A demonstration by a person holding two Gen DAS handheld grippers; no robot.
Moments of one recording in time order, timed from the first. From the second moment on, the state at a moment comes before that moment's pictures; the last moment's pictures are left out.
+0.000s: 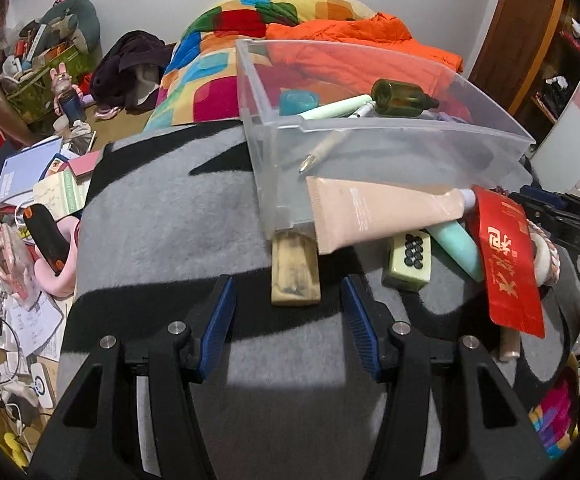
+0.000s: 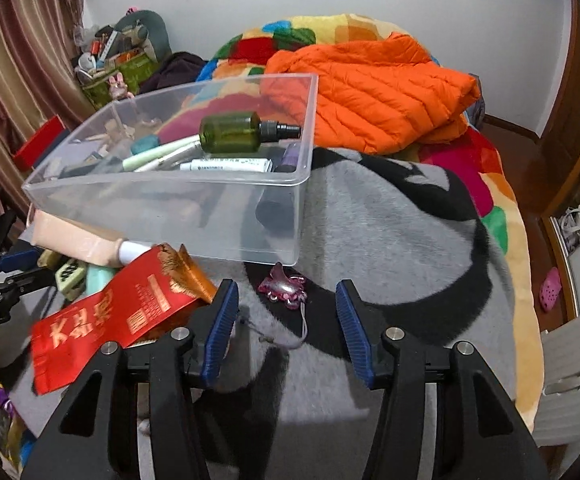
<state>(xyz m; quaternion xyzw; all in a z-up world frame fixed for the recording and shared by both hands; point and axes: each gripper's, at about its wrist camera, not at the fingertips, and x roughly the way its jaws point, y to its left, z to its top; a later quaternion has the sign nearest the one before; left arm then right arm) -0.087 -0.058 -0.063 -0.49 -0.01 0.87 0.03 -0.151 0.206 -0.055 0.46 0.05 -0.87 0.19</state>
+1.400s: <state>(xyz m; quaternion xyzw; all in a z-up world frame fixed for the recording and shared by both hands) -0.039 -0.065 0.016 -0.39 -0.07 0.92 0.03 -0.161 0.213 -0.065 0.48 0.02 -0.85 0.22</state>
